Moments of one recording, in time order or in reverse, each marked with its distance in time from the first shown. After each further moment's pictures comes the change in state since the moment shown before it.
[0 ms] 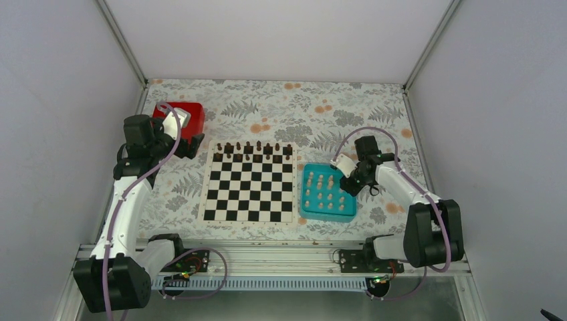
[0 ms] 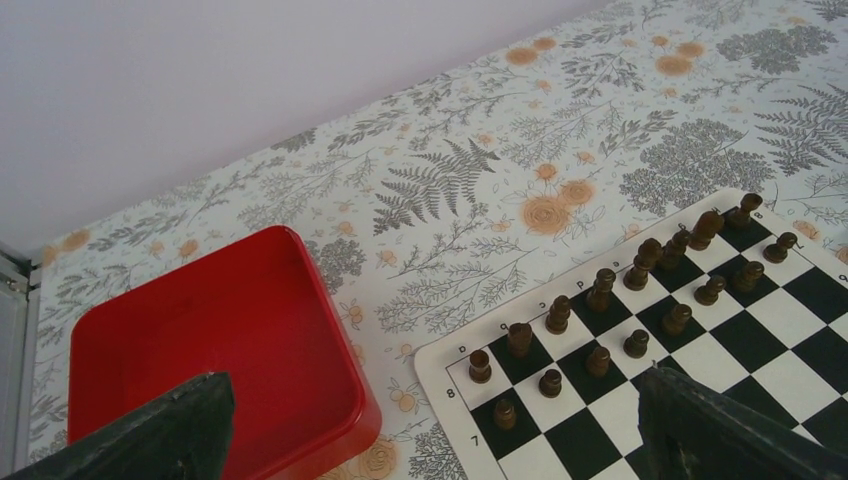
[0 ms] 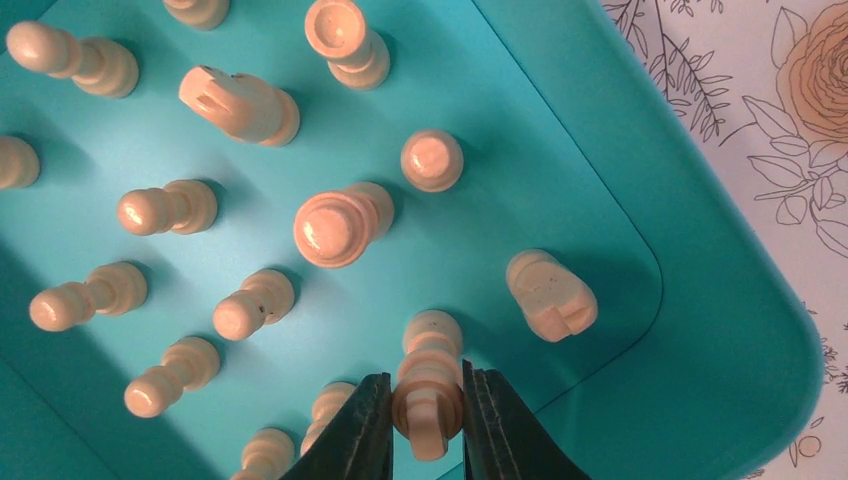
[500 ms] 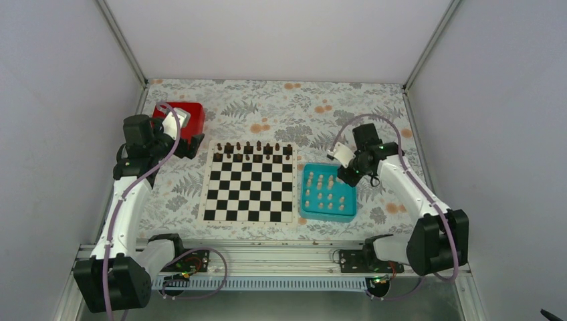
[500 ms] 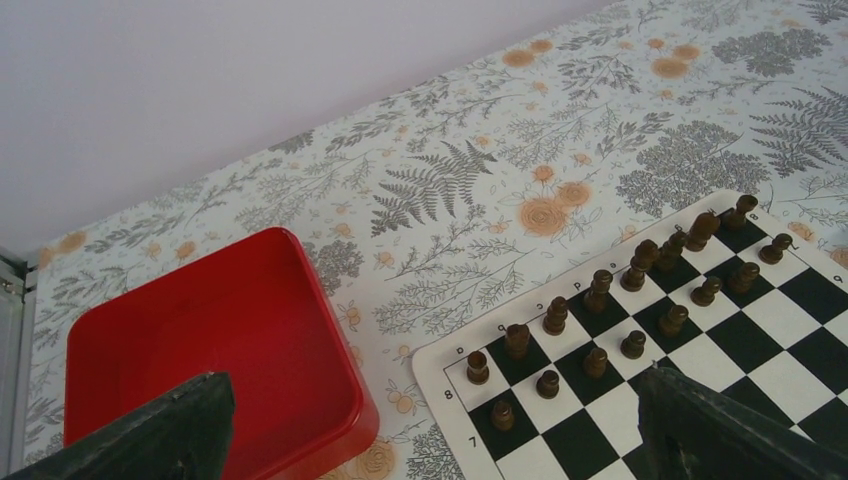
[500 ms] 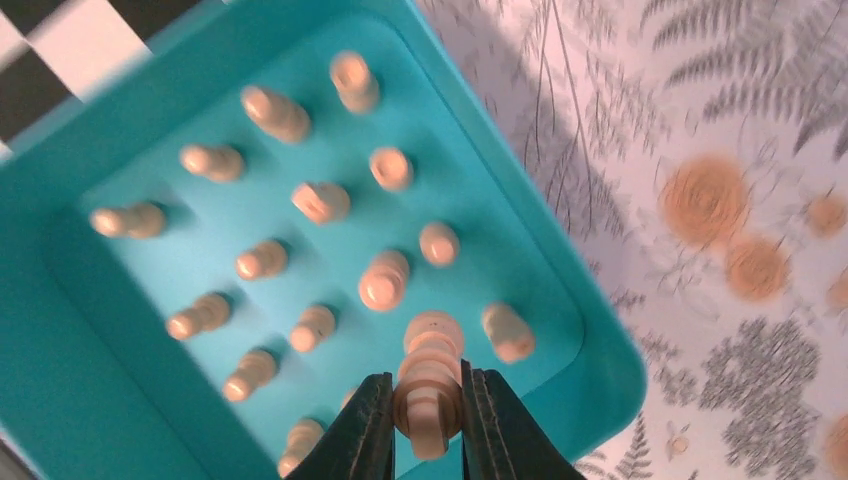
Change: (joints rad) left arm 0.004 0.000 0.000 0.000 0.011 0.000; right arm 0.050 -0.049 0.148 -0.128 0.000 0.005
